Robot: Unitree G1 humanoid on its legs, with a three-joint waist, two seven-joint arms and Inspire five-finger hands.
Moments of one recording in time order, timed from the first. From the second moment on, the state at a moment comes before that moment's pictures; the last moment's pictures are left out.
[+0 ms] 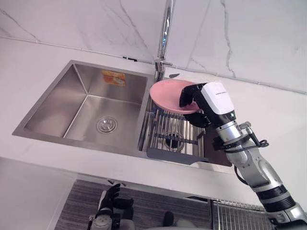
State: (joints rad) left arm 0.06 0.12 0.02 0.98 0.06 -0.15 0.11; right arm -0.19 -0.63 0.20 -0.19 -0.60 -0.25 -0.22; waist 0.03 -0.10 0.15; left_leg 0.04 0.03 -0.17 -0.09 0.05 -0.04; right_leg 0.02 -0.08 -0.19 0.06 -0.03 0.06
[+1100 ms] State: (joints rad) left arm 0.06 0.10 0.04 1.03 -0.01 -0.09 0.15; right arm 0.17 -0.39 -0.08 -0.39 -0.59 -0.20 -0.26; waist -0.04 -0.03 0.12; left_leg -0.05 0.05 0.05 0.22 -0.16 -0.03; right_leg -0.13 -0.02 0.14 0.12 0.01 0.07
